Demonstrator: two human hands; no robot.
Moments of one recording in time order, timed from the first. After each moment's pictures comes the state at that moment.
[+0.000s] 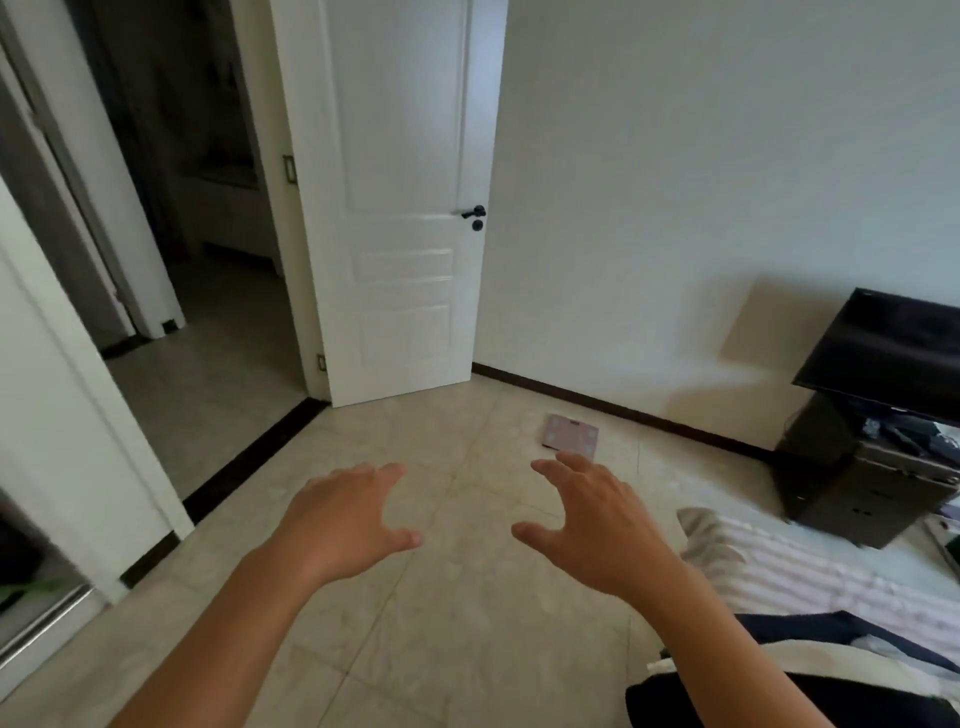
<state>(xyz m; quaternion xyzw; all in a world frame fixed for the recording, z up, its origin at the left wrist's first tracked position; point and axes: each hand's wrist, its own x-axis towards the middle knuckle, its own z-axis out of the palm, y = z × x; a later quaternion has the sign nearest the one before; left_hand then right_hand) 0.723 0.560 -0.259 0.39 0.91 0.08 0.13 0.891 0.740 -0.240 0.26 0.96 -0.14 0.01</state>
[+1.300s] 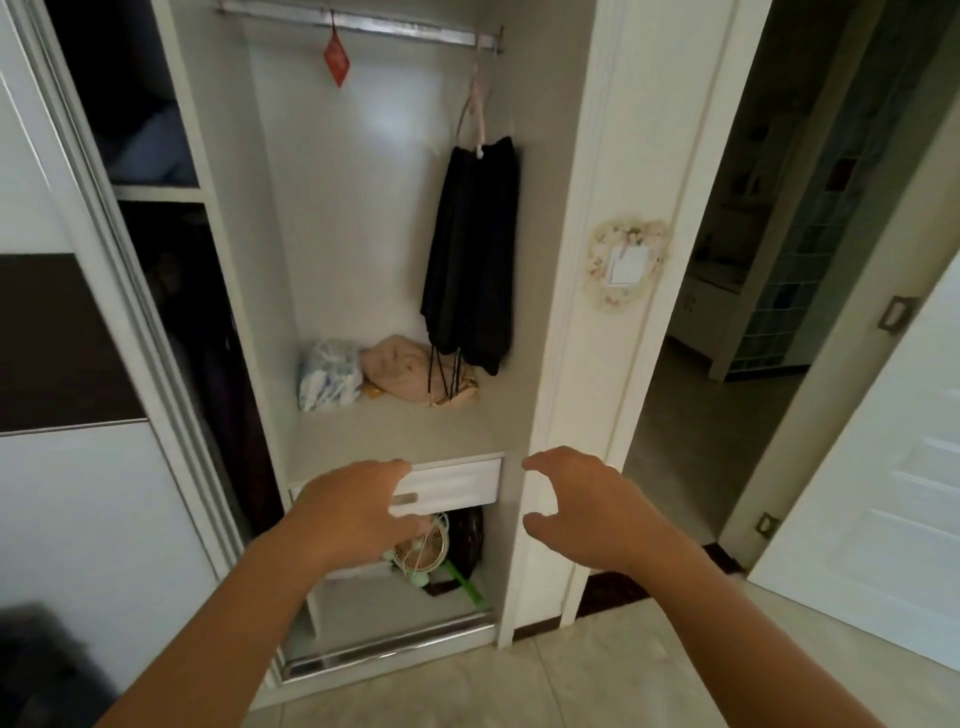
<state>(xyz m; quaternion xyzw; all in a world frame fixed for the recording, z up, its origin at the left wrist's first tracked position) 0.344 -0.008 -0.207 -0.04 0.99 0.10 0.05 0.301 0.228 -0.188 -0.24 0.96 -0.14 0.06</state>
